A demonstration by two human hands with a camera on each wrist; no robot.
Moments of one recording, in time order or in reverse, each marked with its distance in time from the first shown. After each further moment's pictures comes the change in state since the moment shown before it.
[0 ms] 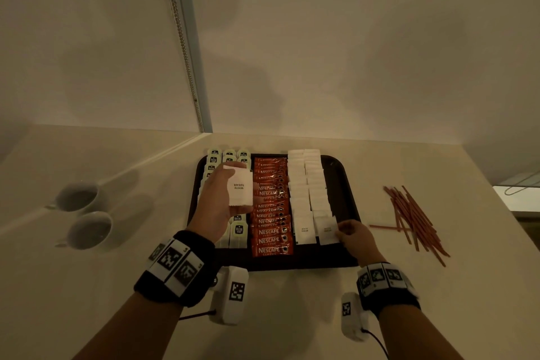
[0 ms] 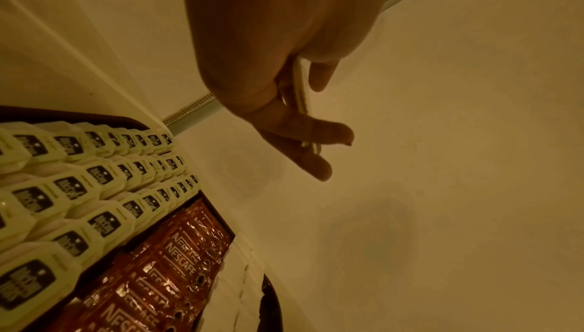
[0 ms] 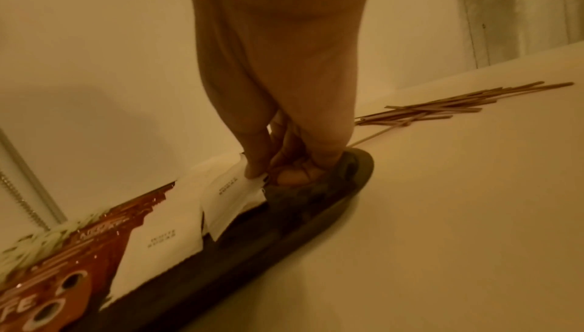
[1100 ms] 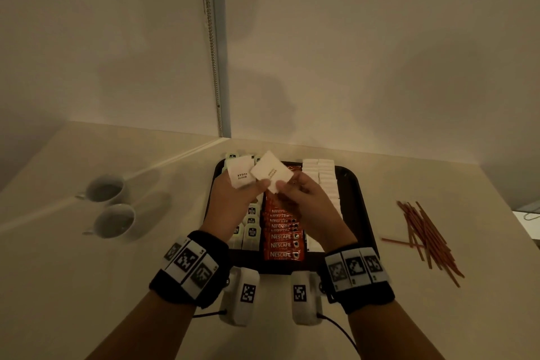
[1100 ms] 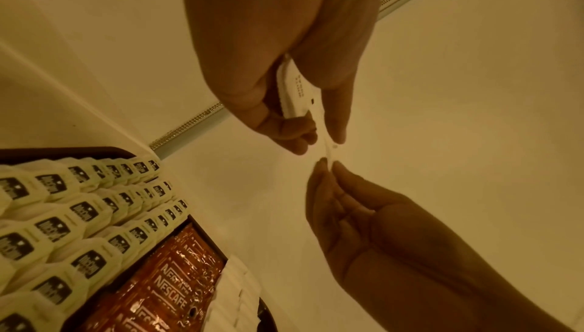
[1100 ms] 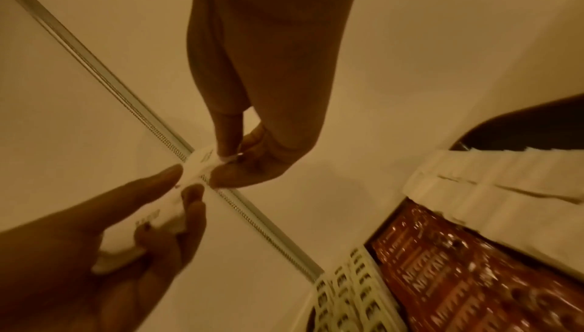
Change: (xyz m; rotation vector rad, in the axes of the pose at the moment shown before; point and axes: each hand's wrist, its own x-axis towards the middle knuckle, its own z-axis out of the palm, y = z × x) left_hand -0.018 0.005 -0.005 0.309 0.140 0.387; right_hand -0.098 -0.183 0.007 0.925 -0.551 -0.300
